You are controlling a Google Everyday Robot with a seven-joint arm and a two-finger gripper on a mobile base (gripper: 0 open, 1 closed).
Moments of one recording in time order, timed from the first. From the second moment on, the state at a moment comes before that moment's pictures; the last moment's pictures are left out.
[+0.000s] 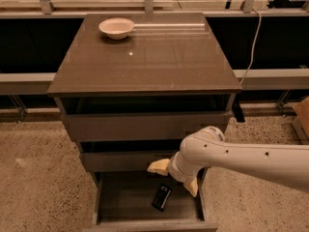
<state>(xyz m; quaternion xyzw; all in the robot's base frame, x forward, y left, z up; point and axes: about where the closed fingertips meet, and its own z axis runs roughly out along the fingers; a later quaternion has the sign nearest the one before) 0.480 -0.074 0.507 -0.97 0.21 -0.01 0.15</state>
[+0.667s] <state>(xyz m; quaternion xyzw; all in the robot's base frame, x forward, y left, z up) 0.499 -0.075 0.419 -0.98 0.19 0.02 0.06</state>
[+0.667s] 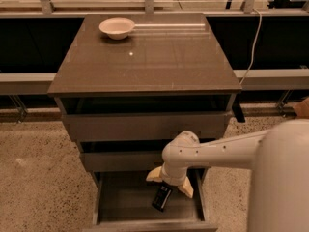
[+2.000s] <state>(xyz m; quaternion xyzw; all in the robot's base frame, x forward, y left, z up) 0.520 -0.090 0.224 -0.98 0.19 0.01 0.06</state>
